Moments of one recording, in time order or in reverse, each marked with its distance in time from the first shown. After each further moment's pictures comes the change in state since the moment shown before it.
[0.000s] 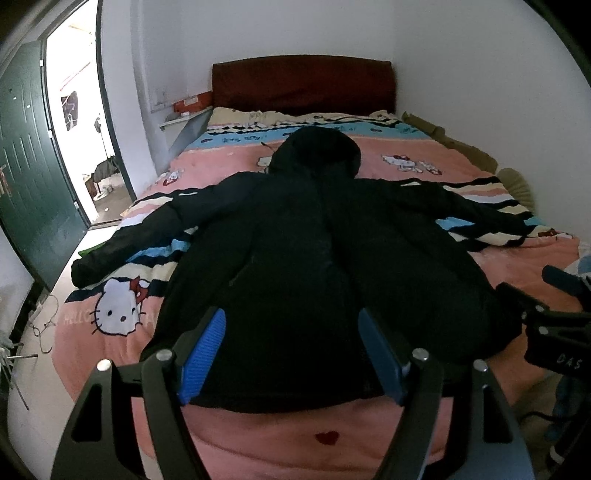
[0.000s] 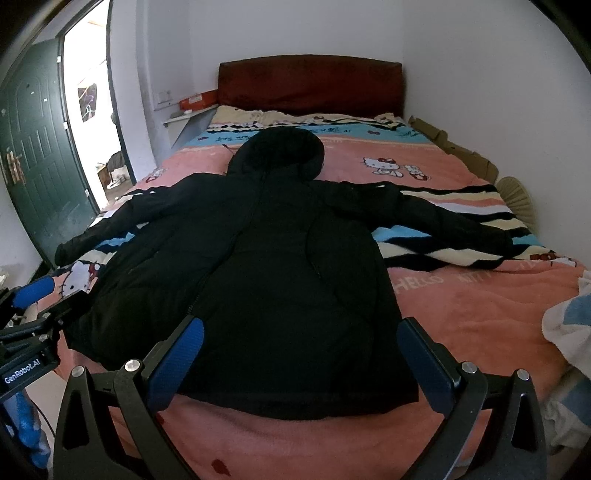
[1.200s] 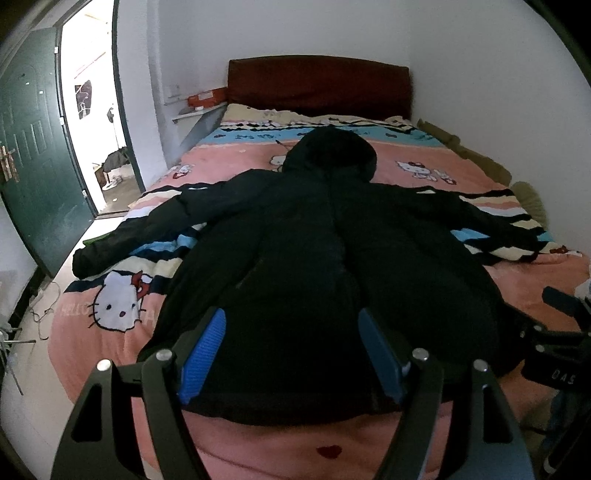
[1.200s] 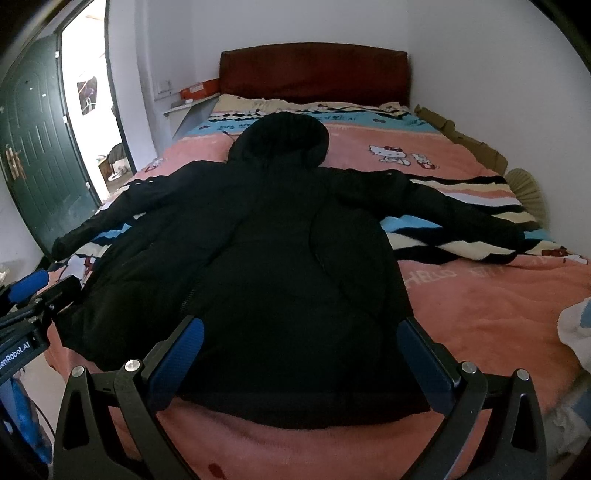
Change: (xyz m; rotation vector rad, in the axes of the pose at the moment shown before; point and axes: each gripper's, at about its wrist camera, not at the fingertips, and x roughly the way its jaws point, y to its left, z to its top) left arm 0.018 0.013 0.002 -0.057 -0.004 0.032; right arm 0.027 0.001 0.002 -0.005 0.050 0.016
